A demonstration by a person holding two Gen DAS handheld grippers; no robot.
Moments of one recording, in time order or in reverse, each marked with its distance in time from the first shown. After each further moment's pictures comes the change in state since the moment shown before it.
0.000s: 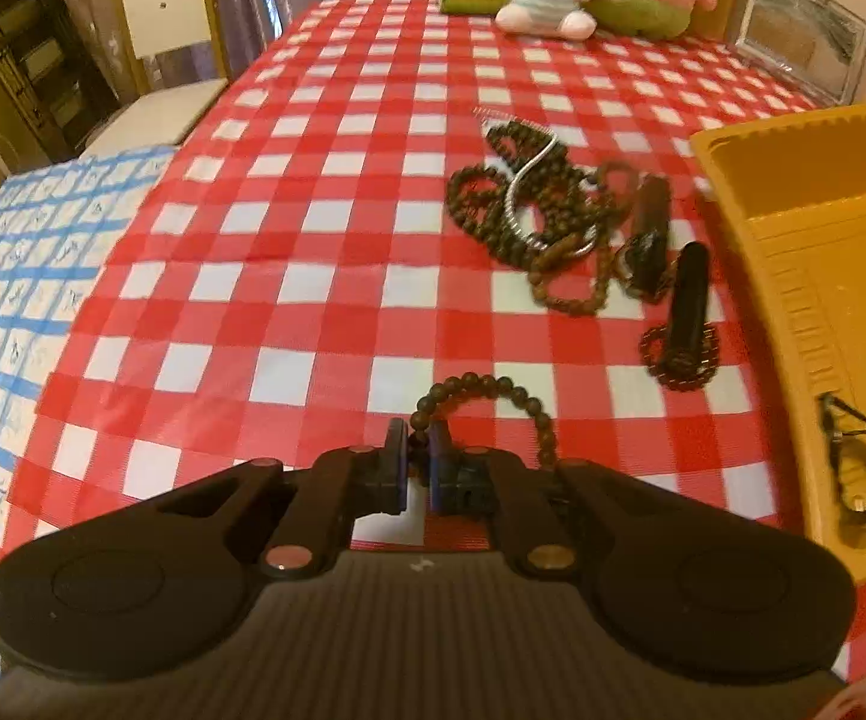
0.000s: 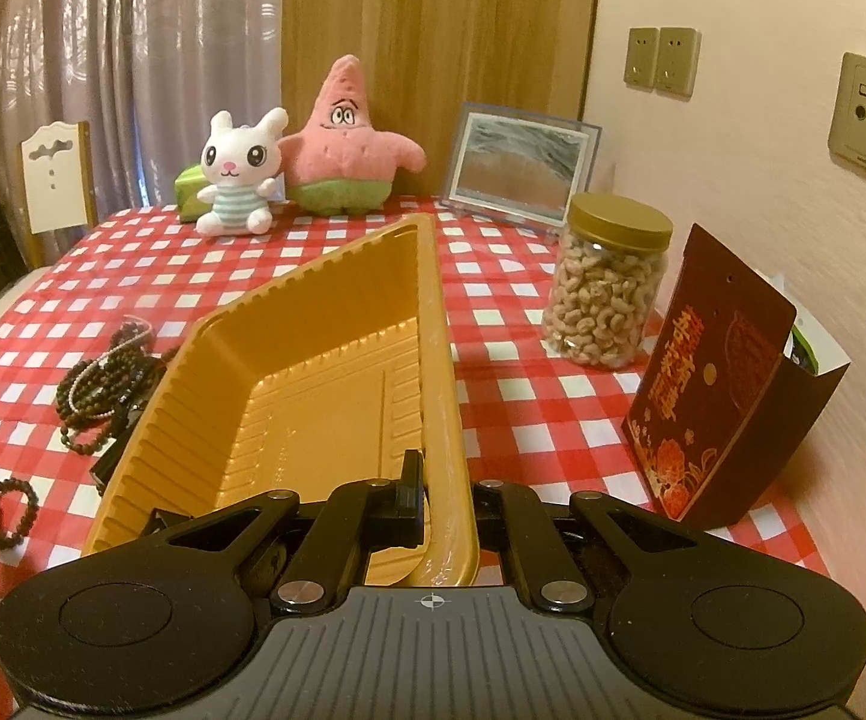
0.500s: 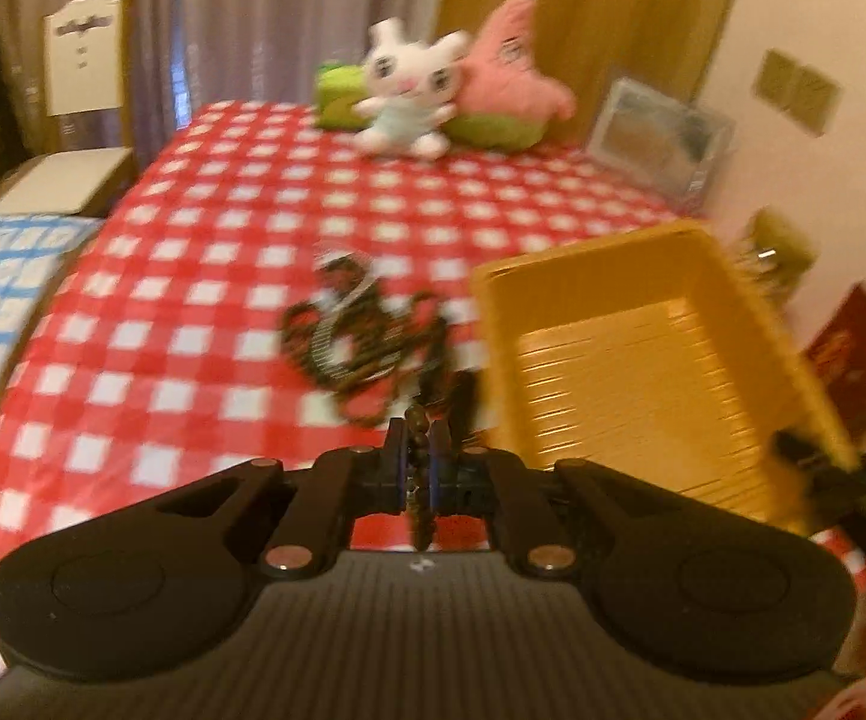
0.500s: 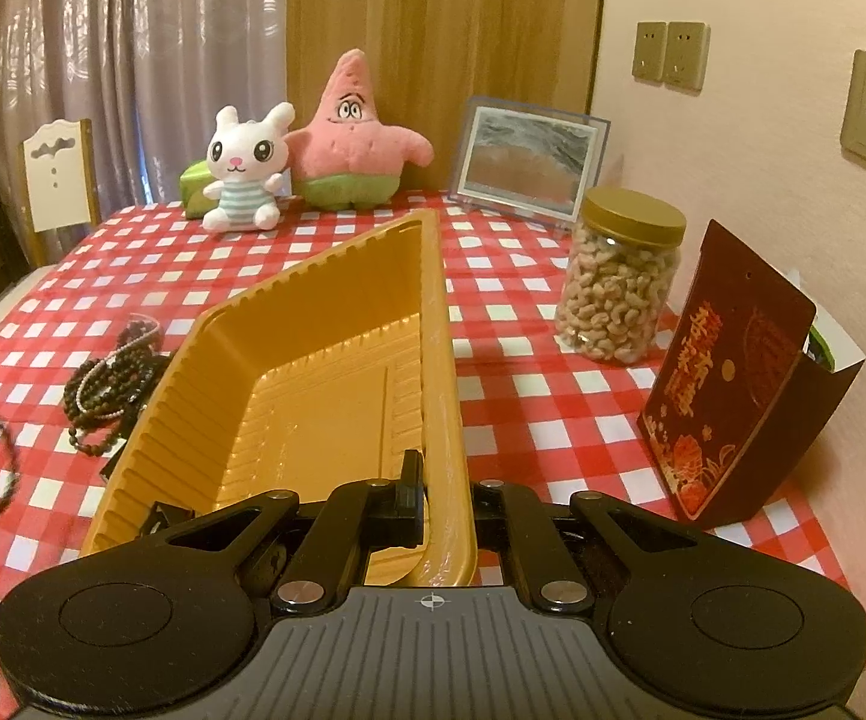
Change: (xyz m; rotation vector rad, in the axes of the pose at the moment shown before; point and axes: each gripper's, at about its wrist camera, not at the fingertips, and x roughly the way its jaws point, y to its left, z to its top) left arm -0.087 -0.044 0.032 -0.007 -0.153 -0.275; right arm 0.005 0.006 0.001 0.007 0.012 0.011
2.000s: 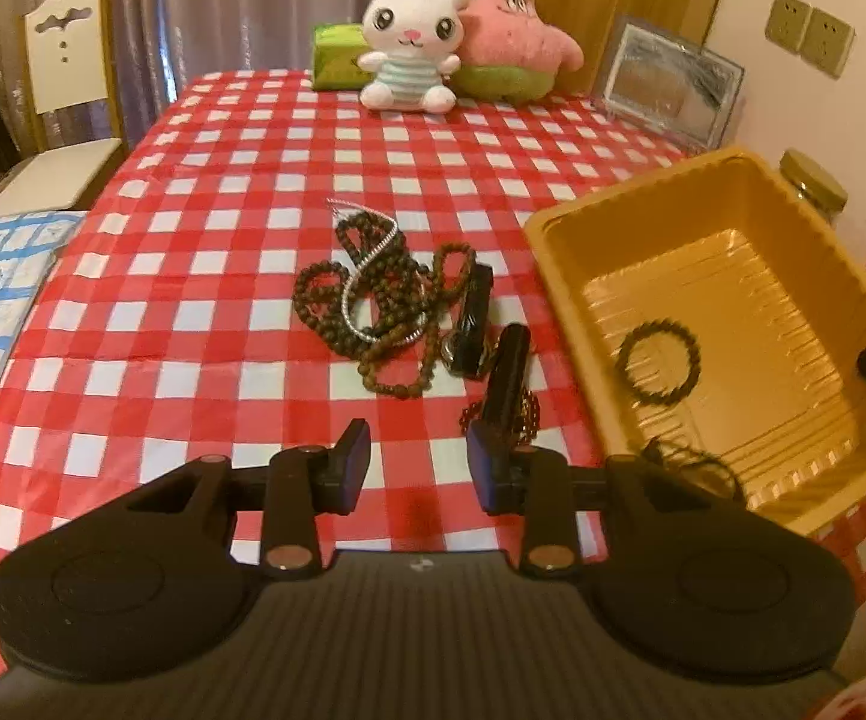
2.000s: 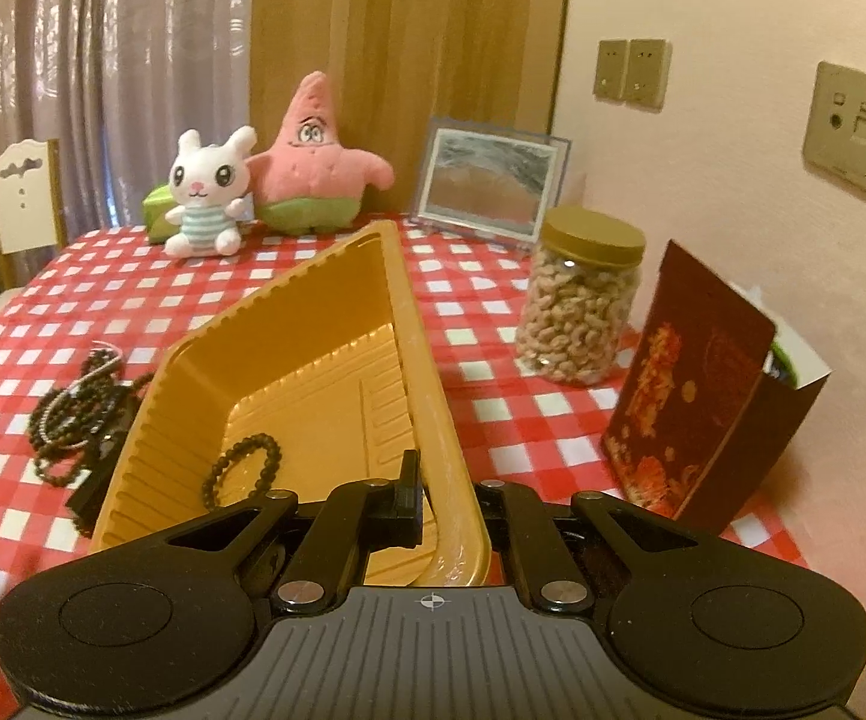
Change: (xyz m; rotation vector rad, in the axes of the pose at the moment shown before) left arm 0.041 0.032 -0.018 0.065 0.076 0.037; right arm 0.000 -0.006 0.003 0.028 -0.048 -0.094
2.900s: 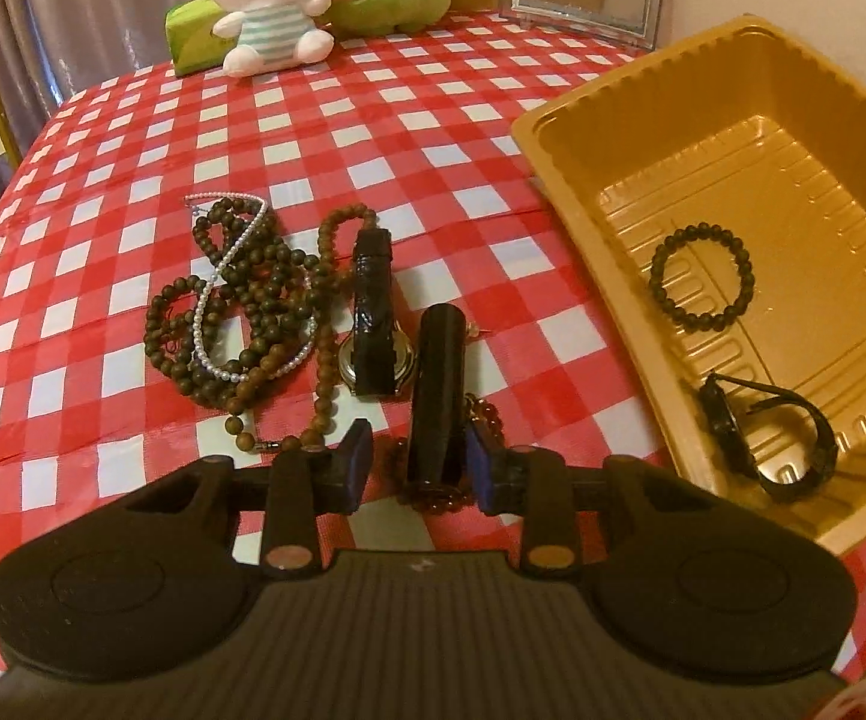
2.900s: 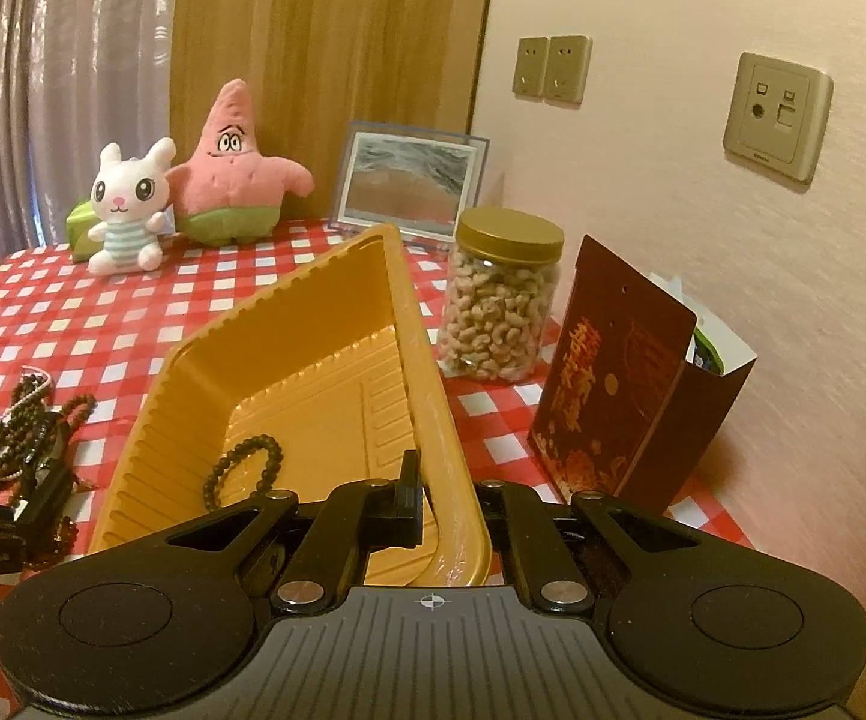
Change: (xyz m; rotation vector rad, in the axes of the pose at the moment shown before) left arm 0.090 -0.045 0.011 0.235 0.078 -0.054; right arm -0.001 -0.005 0.004 0.054 -0.003 -0.137
